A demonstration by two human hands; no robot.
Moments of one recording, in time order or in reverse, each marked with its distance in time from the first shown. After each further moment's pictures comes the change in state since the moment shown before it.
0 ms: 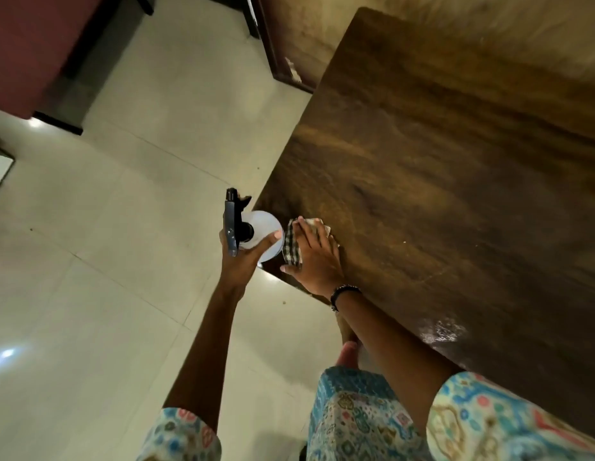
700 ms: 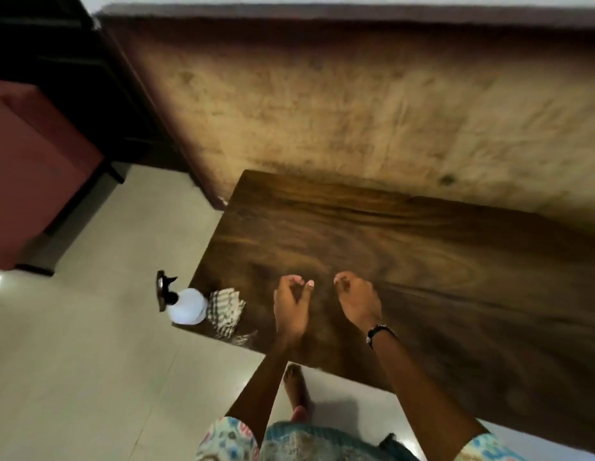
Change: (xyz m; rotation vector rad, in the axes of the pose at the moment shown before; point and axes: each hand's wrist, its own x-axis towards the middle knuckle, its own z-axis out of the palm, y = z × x) left_hand -0.242 0.076 0.203 0.084 -0.089 0.507; right_hand -0.254 0.116 -0.238 0.365 0.416 0.515
